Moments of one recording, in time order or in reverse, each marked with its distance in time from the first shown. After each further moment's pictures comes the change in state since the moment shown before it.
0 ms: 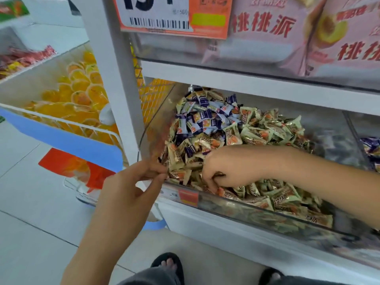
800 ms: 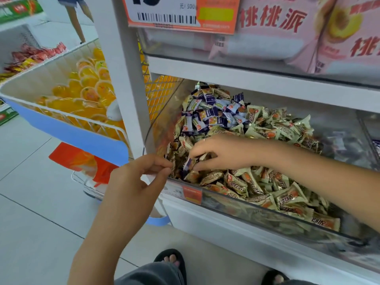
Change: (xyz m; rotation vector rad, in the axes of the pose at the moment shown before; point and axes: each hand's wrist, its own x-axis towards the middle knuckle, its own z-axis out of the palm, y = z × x) left_hand 0.003 0.001 0.003 0.006 0.018 -0.033; right_hand 0.022 0.008 -0.007 0.104 0.150 -0.021
